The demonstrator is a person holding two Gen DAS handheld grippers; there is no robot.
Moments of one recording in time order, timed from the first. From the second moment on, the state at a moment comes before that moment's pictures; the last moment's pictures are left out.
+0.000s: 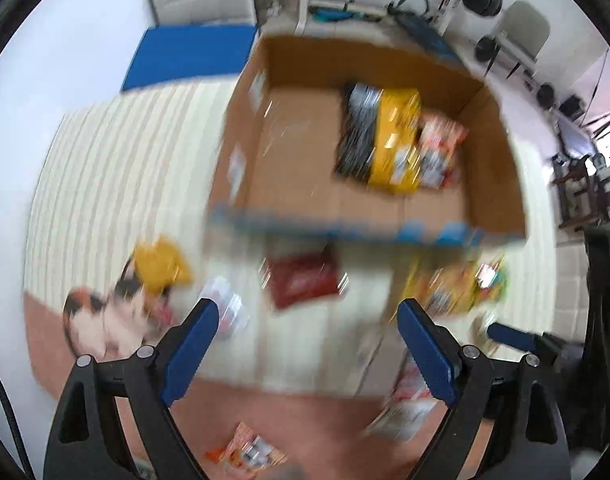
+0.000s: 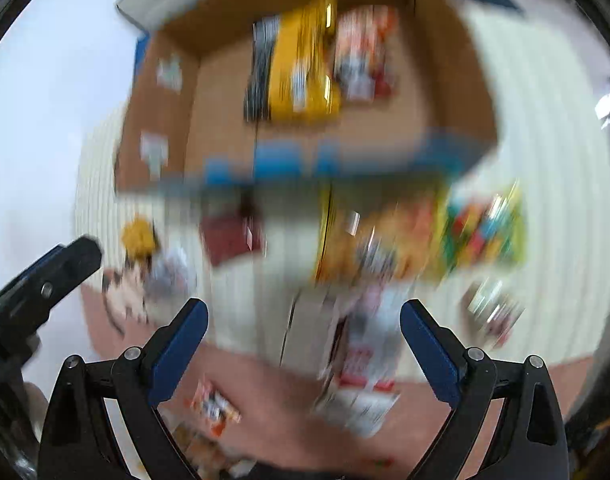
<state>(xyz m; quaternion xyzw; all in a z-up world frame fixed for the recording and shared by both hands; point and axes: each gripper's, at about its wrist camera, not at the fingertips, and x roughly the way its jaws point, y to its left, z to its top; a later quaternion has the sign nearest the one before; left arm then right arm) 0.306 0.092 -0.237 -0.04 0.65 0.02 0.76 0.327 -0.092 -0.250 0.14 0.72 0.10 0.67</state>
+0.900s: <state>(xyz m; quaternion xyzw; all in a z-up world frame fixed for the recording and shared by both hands) 0.144 0.148 -0.422 0.01 0.81 -0.01 0.59 0.259 -0.048 -0.336 0.10 0.79 0.07 0.60</state>
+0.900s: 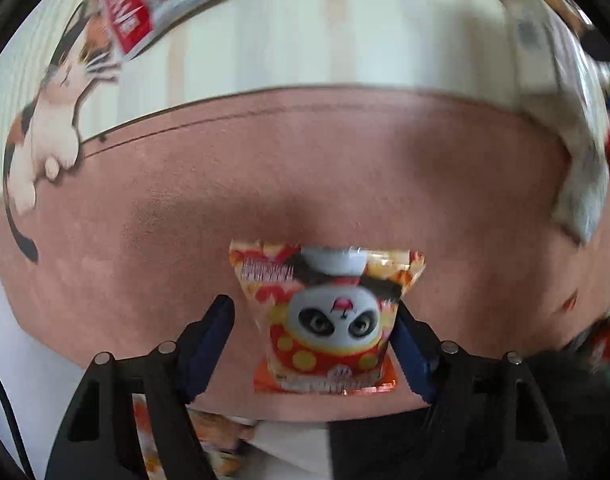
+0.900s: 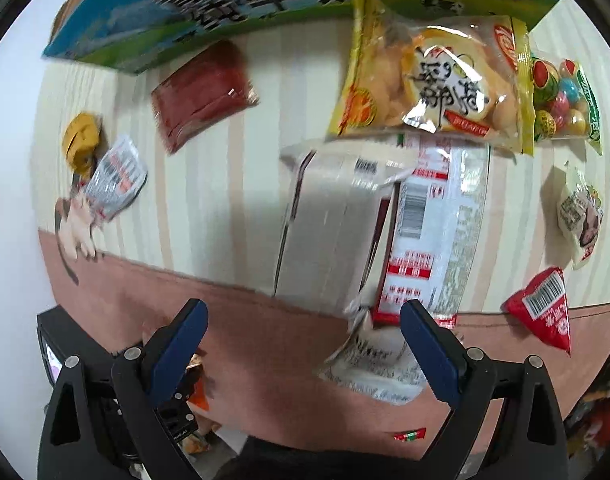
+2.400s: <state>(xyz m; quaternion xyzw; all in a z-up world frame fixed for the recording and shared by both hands) 0.126 0.128 -0.320 -0.07 0.72 0.05 0.69 0.191 -0.021 -0.275 -0.03 0.74 0.14 0.66</state>
